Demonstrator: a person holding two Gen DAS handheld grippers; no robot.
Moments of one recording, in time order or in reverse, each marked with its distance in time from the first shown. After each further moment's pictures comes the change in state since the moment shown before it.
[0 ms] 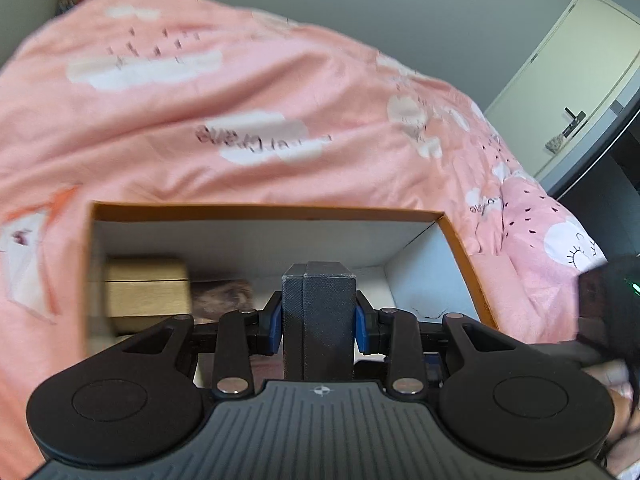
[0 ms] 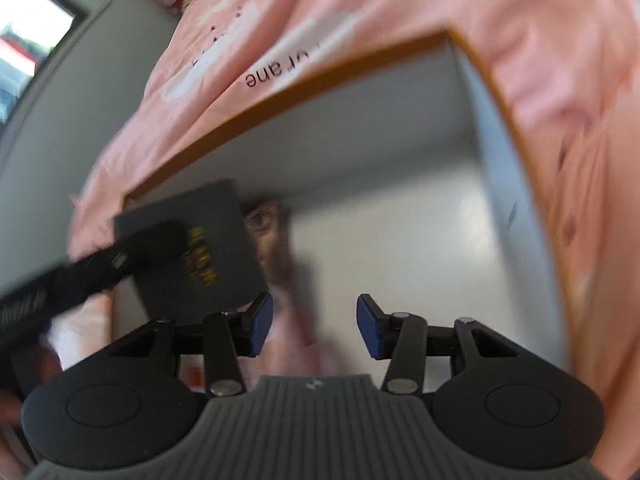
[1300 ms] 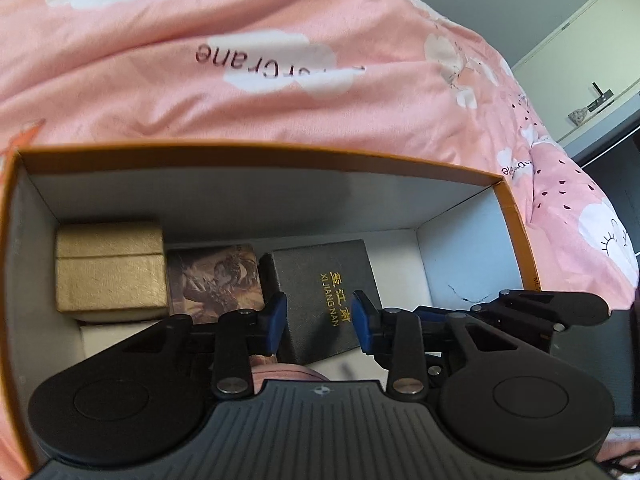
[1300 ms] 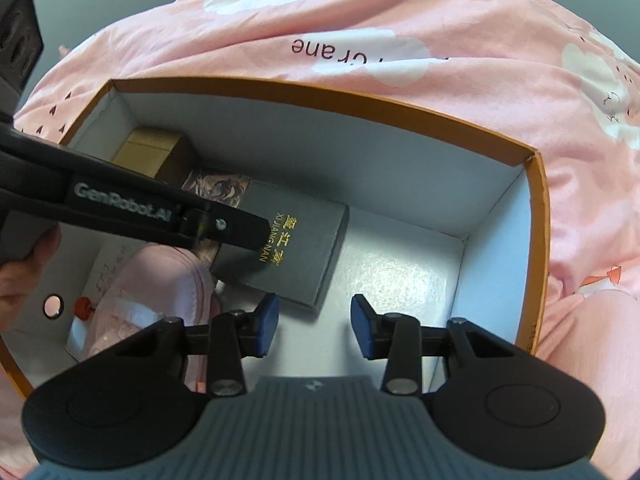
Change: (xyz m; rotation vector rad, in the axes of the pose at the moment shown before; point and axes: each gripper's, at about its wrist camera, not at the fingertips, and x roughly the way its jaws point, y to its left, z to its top) left arm 0.049 0.018 0.005 -0.048 0.168 0.025; right arm 0.032 0.027 0.012 -0.488 0.060 -0.209
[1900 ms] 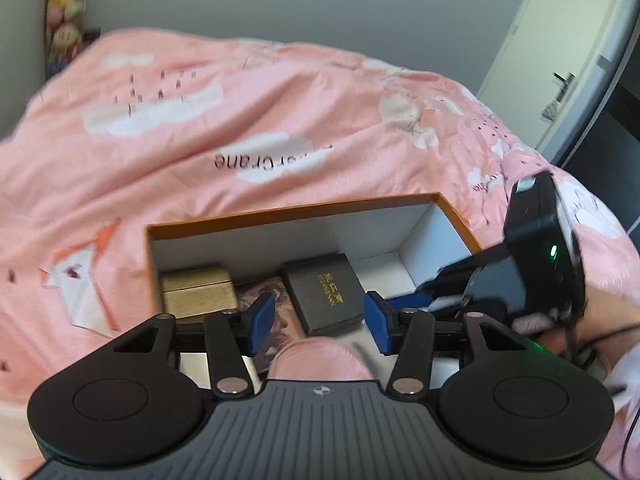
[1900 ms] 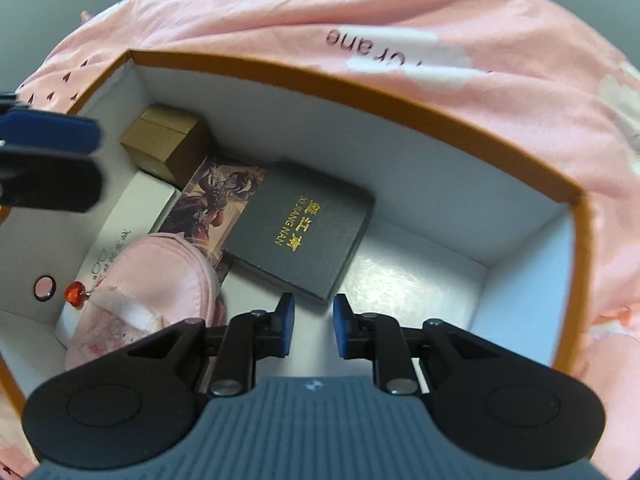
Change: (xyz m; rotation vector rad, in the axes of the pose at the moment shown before) left arm -0.105 -0.022 -0.049 0.244 -0.242 0.078; right arm 0.011 0.014 0.000 -0.110 -0.002 -0.004
